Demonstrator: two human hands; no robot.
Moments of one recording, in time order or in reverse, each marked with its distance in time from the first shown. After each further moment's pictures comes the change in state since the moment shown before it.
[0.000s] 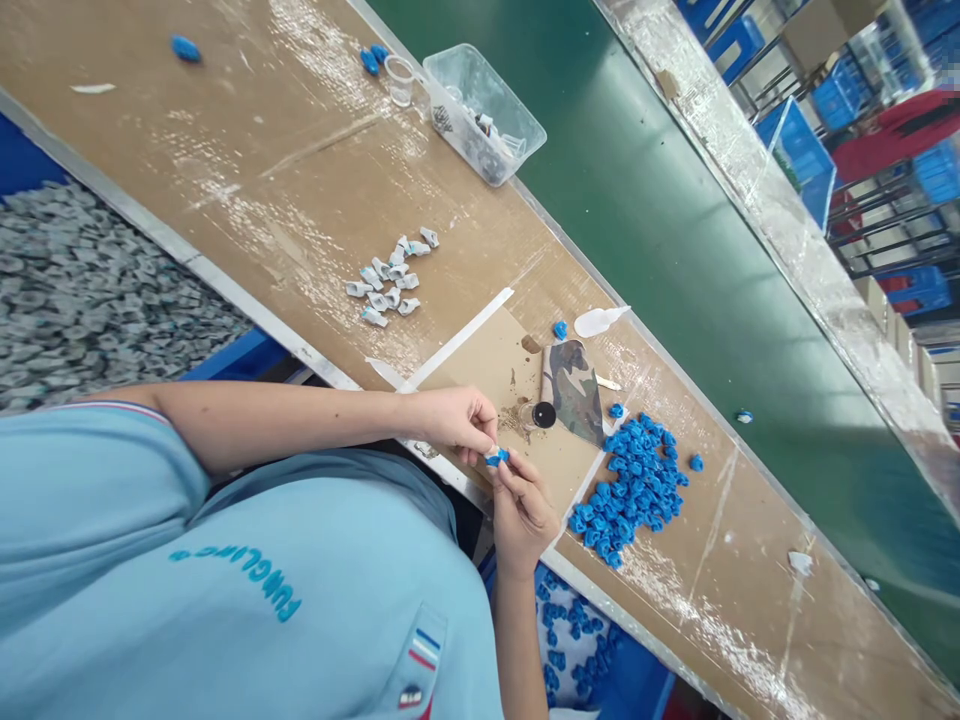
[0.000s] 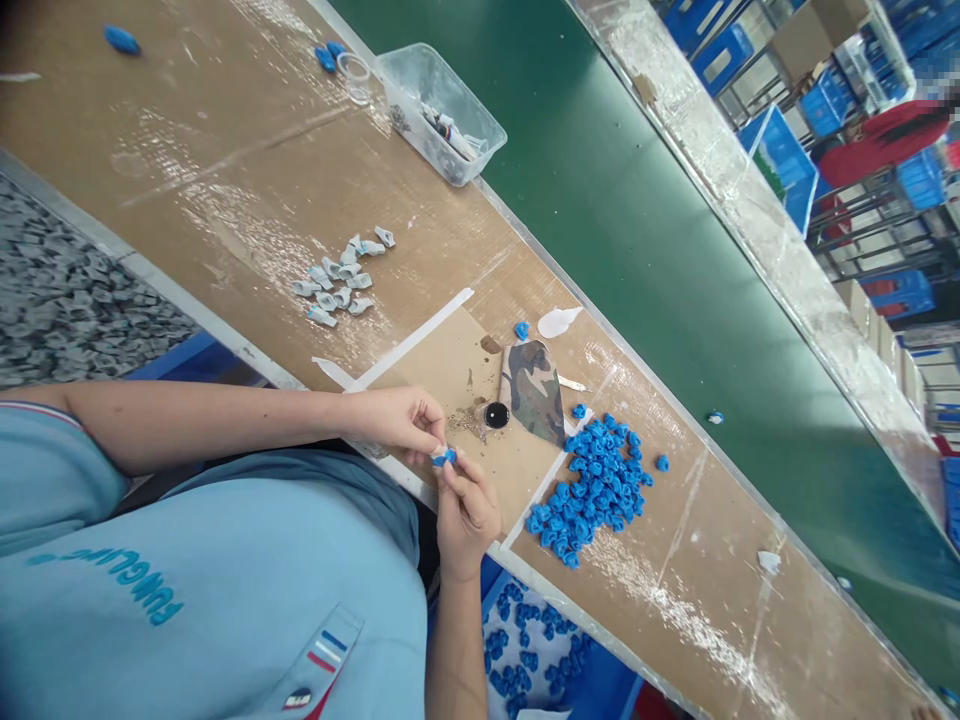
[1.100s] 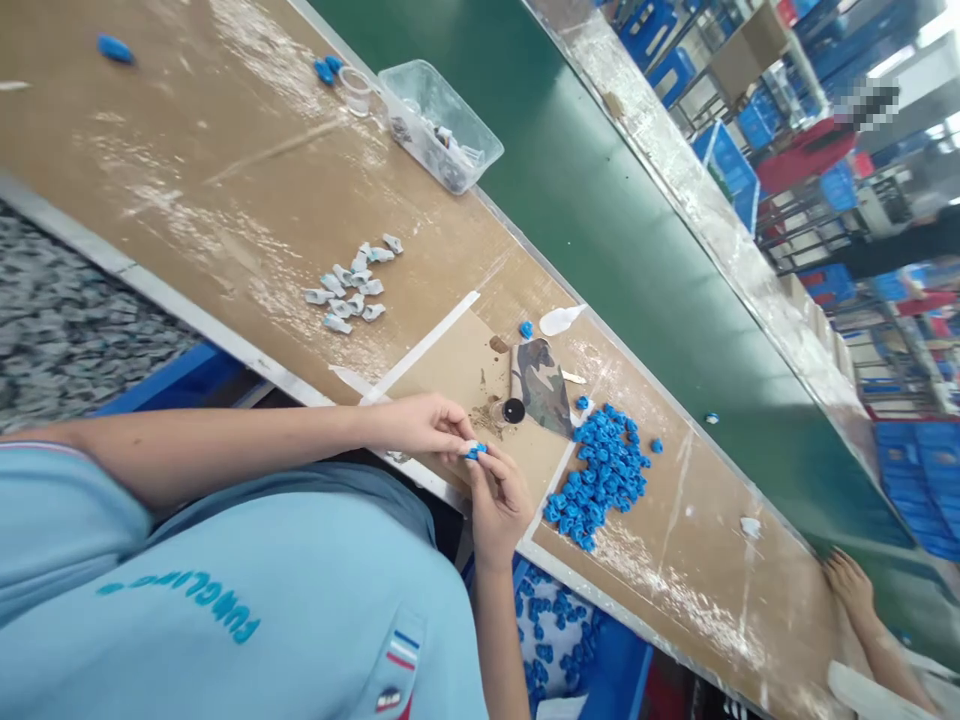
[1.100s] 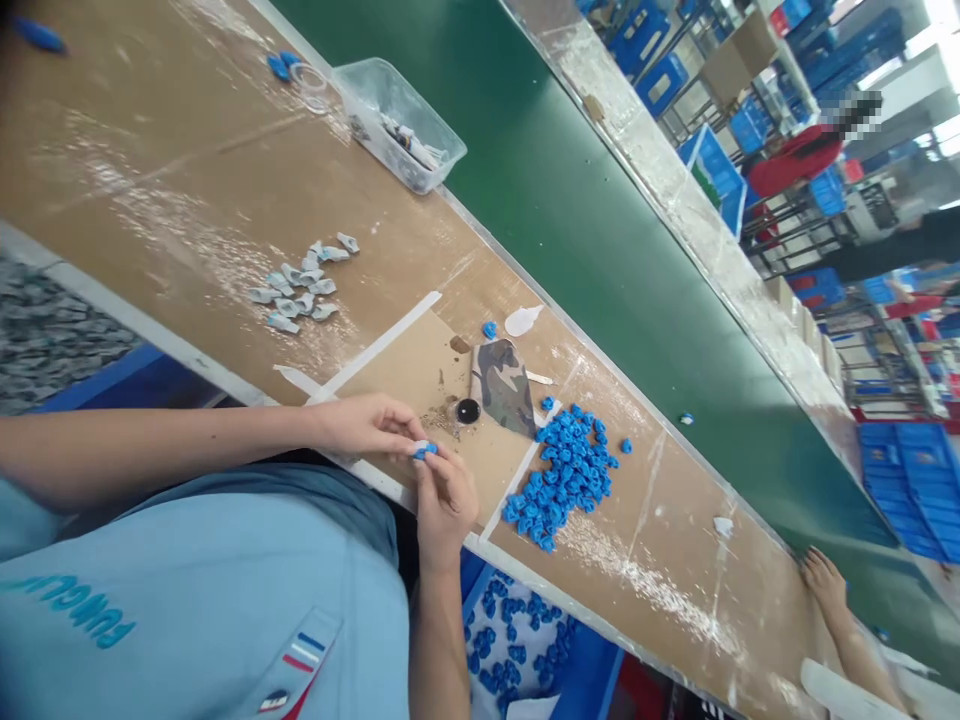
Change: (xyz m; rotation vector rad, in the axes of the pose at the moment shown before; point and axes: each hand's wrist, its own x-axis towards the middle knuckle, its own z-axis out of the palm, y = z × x) left_hand 0.003 -0.019 -0.004 0.086 -0.045 0.111; right_hand 0.006 -0.004 0.000 -0.076 -0.011 0.052
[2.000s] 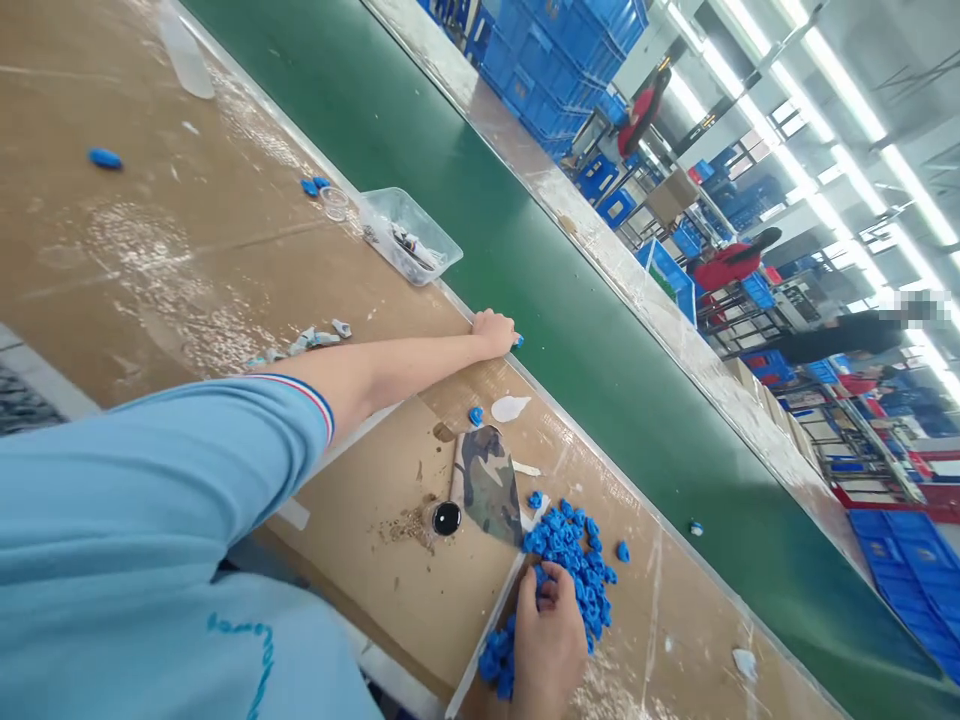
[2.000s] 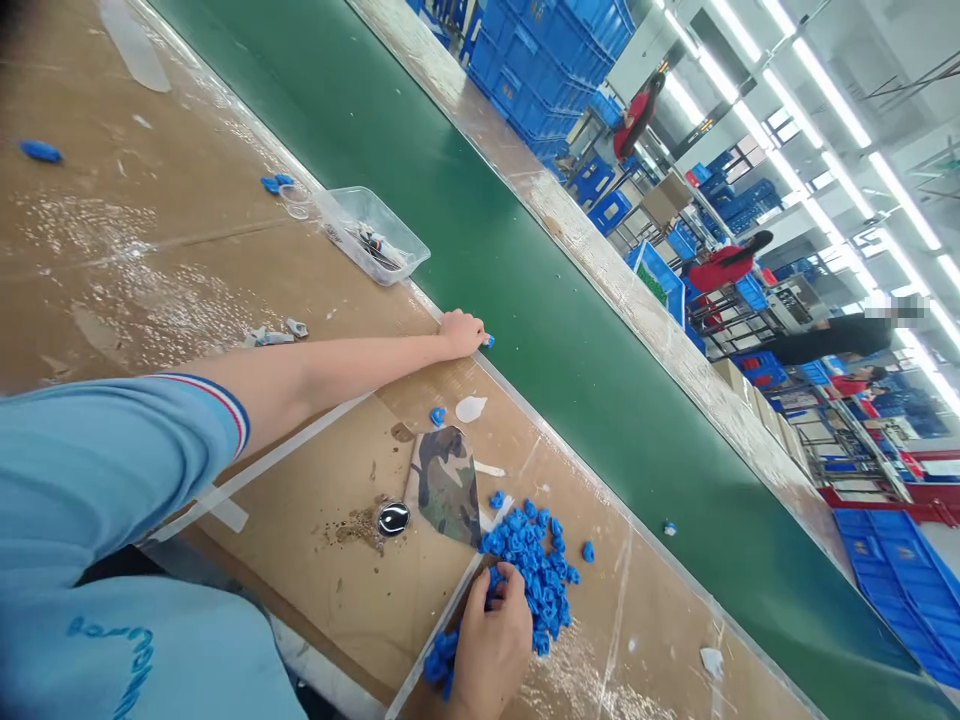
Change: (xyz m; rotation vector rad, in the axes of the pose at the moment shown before) left_hand 0.241 0.141 -0.130 1.031 0.907 0.000; right_hand 0.065 0.066 -0.091 -0.749 0.051 0.544
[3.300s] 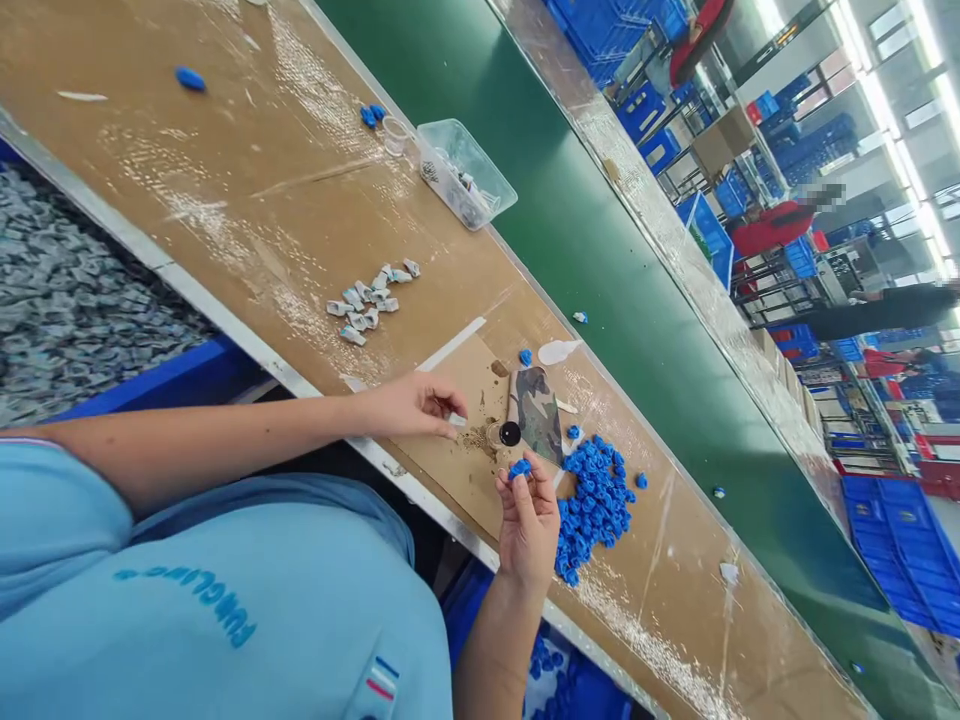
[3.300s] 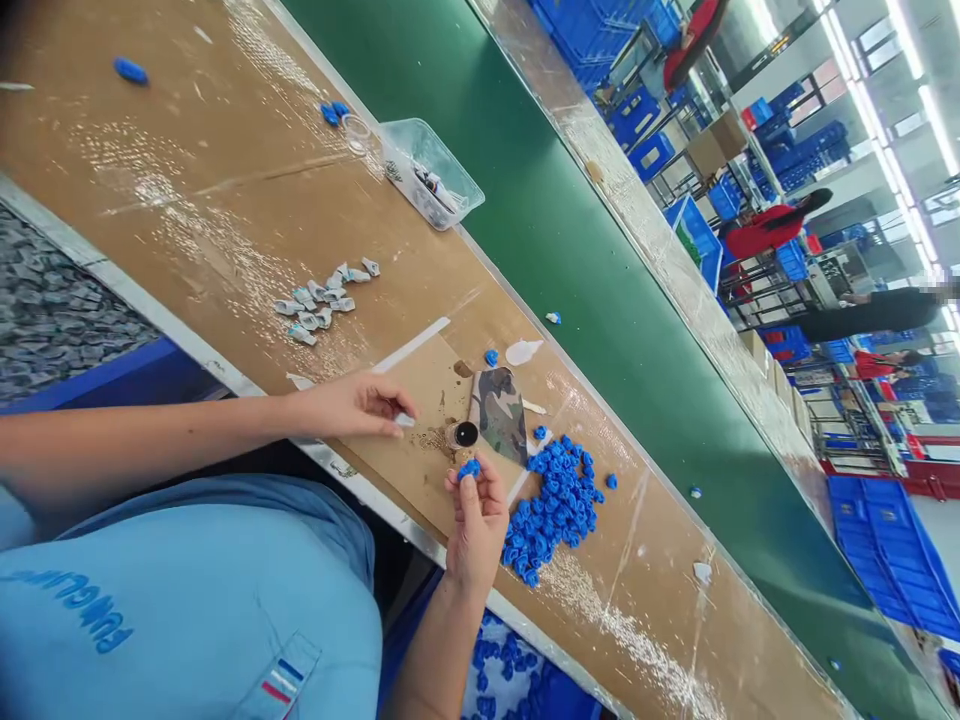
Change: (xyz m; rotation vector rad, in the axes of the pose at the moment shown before) left_hand -0.283 -0.088 -0.055 -0.962 -0.461 0.135; right_hand -0.070 -0.061 0.011 1.258 -0.445 0.047
